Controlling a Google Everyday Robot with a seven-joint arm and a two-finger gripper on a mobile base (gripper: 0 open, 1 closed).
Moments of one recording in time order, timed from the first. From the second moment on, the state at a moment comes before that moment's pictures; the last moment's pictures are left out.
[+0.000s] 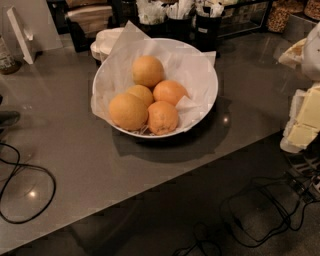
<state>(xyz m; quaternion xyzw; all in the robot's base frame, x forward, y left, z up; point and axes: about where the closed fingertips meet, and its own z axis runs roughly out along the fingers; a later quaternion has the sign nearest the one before) 0.438 -0.217 0.977 -0.60 0.78 -0.03 0.16</state>
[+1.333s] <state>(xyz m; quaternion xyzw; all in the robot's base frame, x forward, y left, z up) 0.468 -0.135 0.974 -0.72 0.68 0.04 0.17</state>
